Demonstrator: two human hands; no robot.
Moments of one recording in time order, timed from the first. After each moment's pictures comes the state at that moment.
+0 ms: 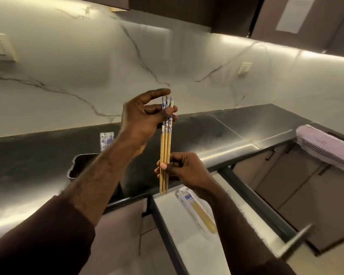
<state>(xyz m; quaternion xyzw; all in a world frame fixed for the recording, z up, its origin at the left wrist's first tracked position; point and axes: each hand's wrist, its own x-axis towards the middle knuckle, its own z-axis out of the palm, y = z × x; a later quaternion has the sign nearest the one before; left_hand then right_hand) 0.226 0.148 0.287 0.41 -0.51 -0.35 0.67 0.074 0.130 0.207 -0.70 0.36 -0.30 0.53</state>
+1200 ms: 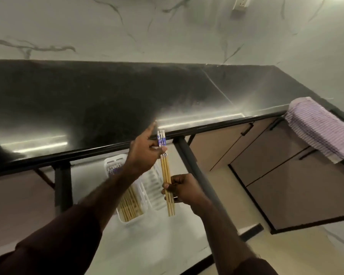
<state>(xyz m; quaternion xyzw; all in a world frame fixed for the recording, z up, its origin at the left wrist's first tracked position) -0.074 -0.050 0.060 0.64 -0.47 -0.38 0.47 -0.238 -0.048 0.017 -0.56 0.58 -0.13 0.58</state>
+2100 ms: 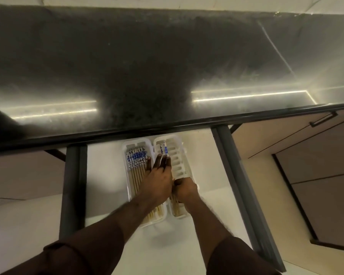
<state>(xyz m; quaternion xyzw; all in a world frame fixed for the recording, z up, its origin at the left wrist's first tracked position) -0.070 -0.069 -0.131 0.77 -0.59 -0.24 0.03 -0.170 -0.111 -0.149 -0.60 0.63 0.04 0.49</state>
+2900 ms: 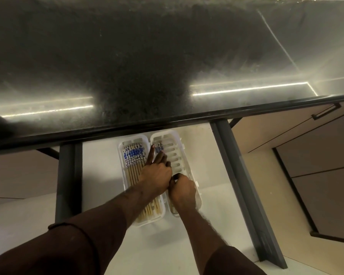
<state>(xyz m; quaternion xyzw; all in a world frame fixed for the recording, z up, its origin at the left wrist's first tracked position) -0.062 -0.092 -0.141 0.69 -0.69 -0.13 -0.18 -0.164 -0.096 -0.150 -0.66 0.66 0.02 0.36</state>
